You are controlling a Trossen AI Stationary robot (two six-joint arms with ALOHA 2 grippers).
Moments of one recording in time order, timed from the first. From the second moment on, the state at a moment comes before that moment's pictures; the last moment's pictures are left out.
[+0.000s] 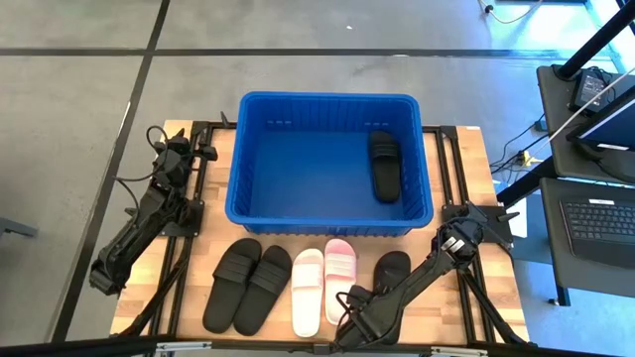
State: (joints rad) left arm 1.08 0.06 0.06 -0.09 -0.48 0.01; right arm 0.70 2.34 2.05 -1.57 -0.07 1.17
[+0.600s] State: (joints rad) left arm 1.08 0.06 0.06 -0.09 -0.48 0.01; right arm 0.70 2.34 2.05 -1.57 -0.22 1.17
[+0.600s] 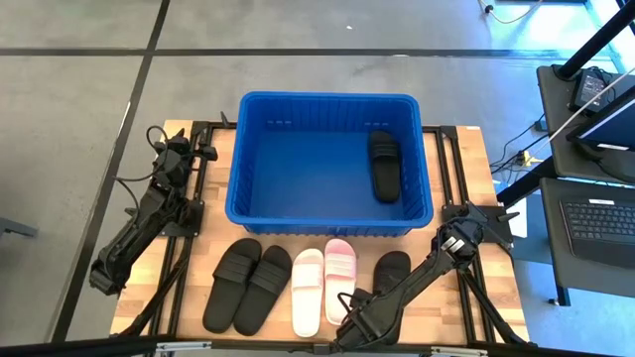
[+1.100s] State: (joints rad) left arm 1.08 0.06 0.06 -0.09 -0.48 0.01; right arm 0.70 2.28 2.05 -1.57 -0.13 1.18
